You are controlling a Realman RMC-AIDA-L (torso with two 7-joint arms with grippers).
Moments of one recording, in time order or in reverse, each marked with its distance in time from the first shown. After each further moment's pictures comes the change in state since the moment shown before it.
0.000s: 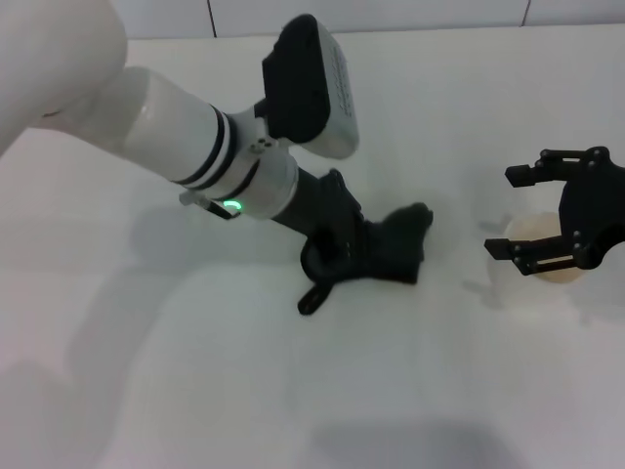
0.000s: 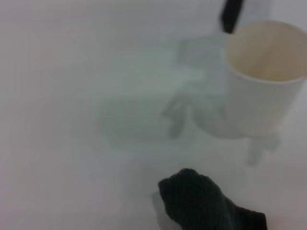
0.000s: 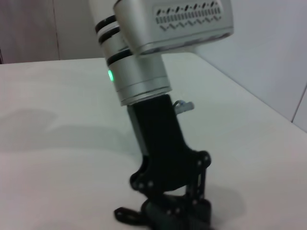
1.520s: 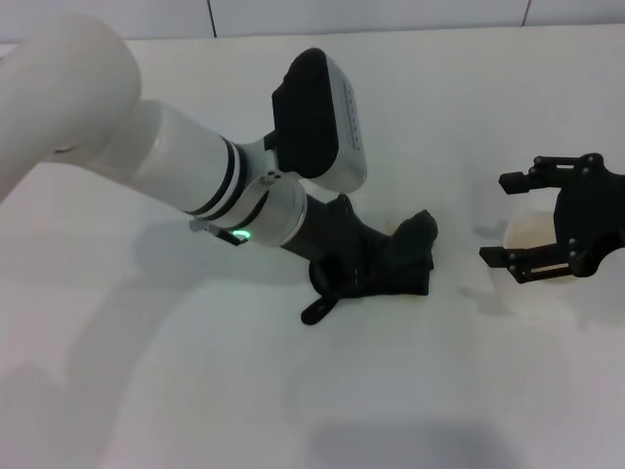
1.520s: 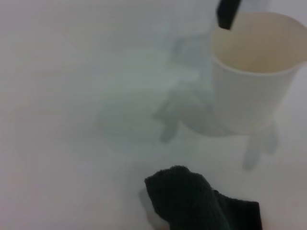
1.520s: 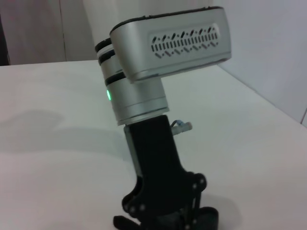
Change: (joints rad) left arm 0.028 -0.006 0.102 -0.014 -0.078 -0.060 0.024; right arm -0.010 0.000 -0.020 -0.010 0.009 -0.002 0.001
